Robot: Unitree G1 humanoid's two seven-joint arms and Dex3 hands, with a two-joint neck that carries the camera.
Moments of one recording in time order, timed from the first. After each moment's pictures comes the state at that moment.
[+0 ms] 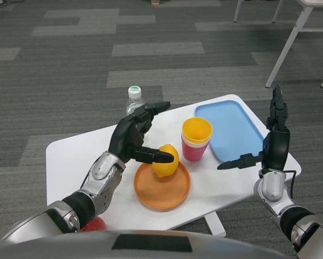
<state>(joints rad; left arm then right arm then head) -0.42 0.10 -0.61 0.87 -0.69 -0.83 -0.16 -0.35 -0.47 0.70 1.00 0.40 -1.19 -0.75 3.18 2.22</state>
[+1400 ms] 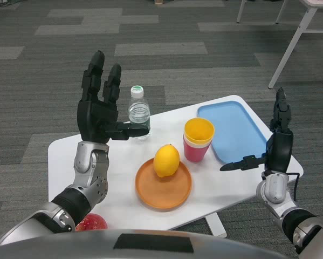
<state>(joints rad) -0.35 0.12 -0.41 0.65 -0.78 -1.04 -0.13 -0.35 -0.47 0.70 1.02 0.40 -1.19 -0.75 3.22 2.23</state>
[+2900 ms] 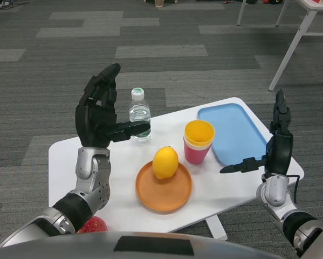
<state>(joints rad) -0.33 0.12 -0.44 0.63 -0.78 -1.09 -0.06 -0.35 -0.47 0.70 1.02 0.40 -1.19 -0.75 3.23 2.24</state>
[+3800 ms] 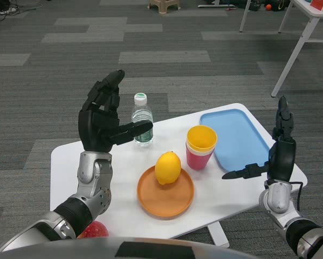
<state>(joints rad) -0.33 0.13 -0.45 0.63 -0.77 -1.09 -0.06 -0.35 -0.47 0.70 1.02 0.40 -1.19 -0.75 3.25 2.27</state>
